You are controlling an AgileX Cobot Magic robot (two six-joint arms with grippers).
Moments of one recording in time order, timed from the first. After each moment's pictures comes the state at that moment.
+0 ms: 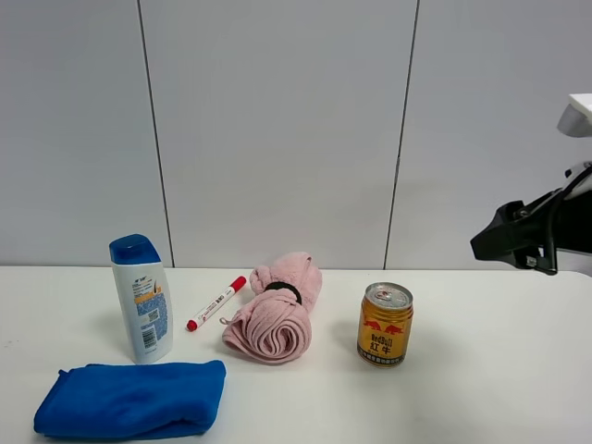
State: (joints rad) left arm 0.07 0.00 -0.49 -0.09 1.07 0.07; right arm 0.17 1.25 -0.57 0.80 0.05 -0.90
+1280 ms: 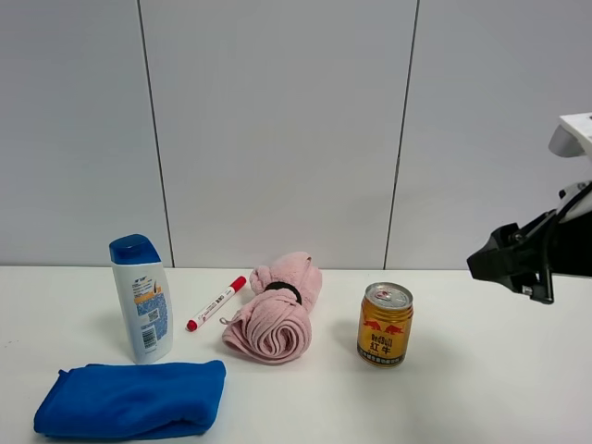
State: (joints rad) left arm 0.07 0.00 -0.49 -0.09 1.07 0.07; right arm 0.23 1.25 -0.49 0.61 -0.07 -0.70
